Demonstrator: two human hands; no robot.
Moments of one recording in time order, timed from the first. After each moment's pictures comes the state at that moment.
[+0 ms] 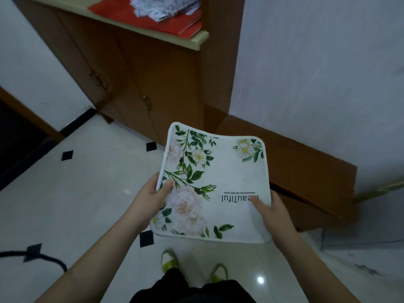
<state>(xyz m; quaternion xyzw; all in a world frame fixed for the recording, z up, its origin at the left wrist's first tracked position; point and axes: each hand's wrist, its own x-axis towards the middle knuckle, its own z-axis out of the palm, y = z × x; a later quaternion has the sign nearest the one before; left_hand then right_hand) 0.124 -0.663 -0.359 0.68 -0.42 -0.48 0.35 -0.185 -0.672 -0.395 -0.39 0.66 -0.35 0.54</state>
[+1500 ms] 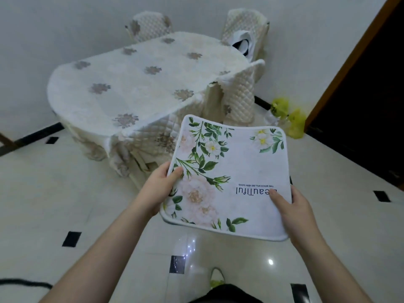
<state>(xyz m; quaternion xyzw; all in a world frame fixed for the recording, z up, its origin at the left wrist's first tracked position) 0.298 0.095 -0.301 0.69 0.27 0.02 0.67 0.370 -0.206 -0.324 -0.77 0.04 0.10 0.63</state>
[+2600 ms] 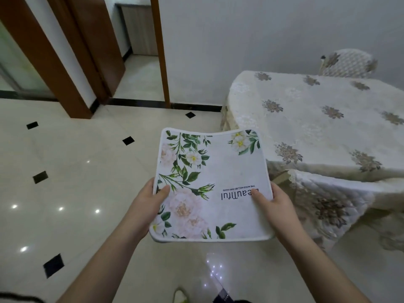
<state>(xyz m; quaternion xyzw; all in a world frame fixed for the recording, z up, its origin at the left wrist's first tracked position) 0.006 0.398 -0.311 0.48 0.54 0.31 0.62 0.282 0.282 -0.313 -0.75 -0.34 0.31 0.47</state>
